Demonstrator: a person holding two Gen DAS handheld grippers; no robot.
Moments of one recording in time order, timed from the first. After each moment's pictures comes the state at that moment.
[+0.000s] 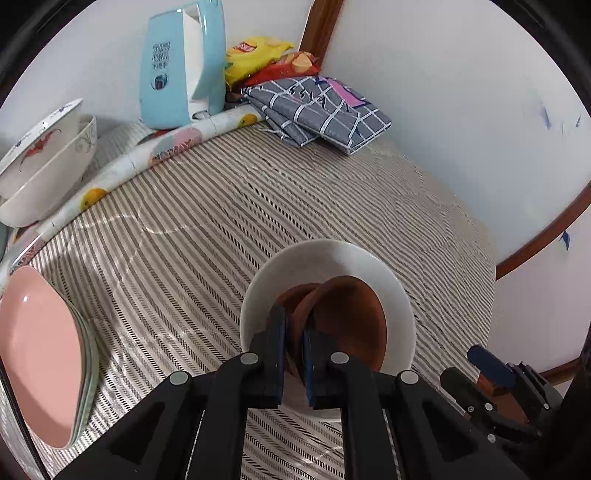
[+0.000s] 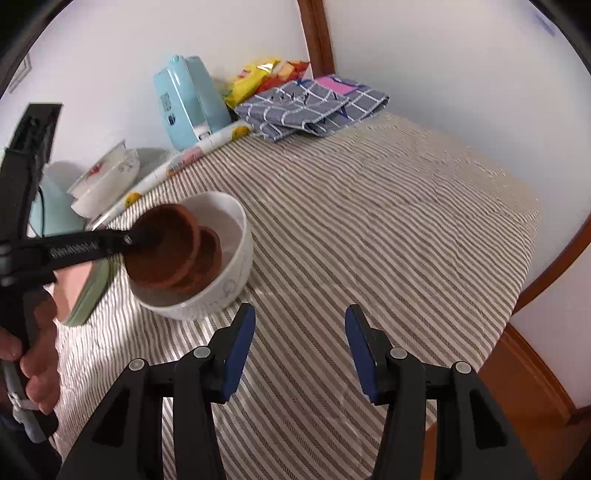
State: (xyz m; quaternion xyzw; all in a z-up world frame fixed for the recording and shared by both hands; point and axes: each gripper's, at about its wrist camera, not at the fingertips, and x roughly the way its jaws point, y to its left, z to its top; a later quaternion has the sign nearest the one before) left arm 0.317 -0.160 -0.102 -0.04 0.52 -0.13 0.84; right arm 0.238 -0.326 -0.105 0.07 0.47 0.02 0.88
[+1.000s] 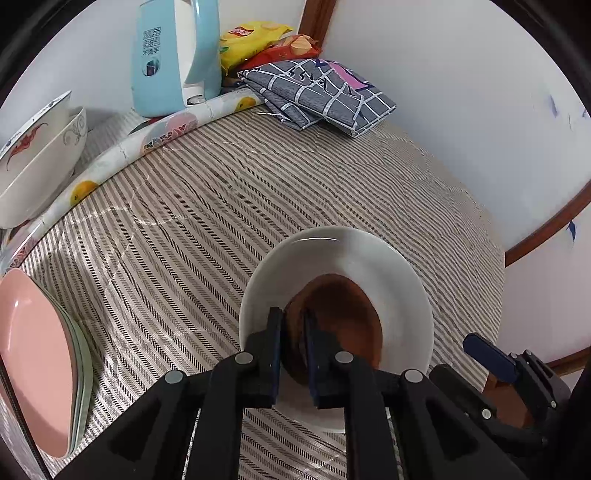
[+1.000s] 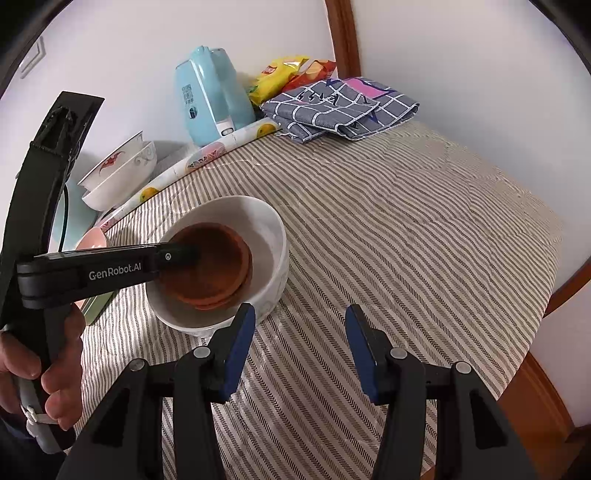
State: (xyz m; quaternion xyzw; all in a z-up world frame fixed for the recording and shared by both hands) left arm 0.326 -0.163 -0.116 -0.02 0.54 -0.14 0.83; right arm 0.254 -0.303 -0.107 0.06 0.48 0.05 0.88
